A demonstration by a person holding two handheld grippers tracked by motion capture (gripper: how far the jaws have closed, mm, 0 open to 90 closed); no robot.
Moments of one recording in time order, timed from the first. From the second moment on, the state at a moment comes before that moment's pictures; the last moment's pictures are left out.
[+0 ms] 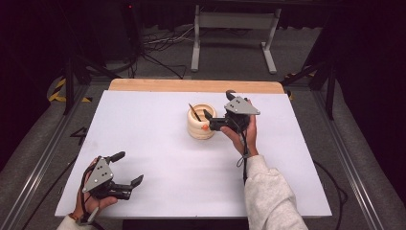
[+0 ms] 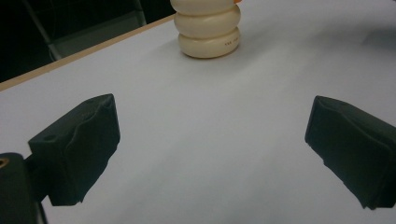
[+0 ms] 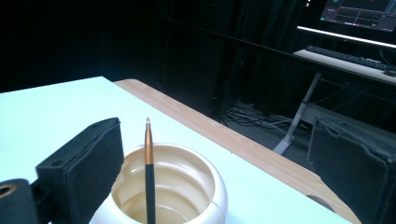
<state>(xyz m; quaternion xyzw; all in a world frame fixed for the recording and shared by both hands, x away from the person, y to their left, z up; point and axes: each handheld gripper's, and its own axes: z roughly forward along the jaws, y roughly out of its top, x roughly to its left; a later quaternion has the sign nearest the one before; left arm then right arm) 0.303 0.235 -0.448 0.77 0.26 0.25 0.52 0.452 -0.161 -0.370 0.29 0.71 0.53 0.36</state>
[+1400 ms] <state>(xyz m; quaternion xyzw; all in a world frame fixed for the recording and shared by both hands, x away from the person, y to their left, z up) 0.304 0.234 -0.449 0.78 0.26 0.25 0.52 0.424 -0.176 -0.365 0.27 0.71 0.52 0.39</state>
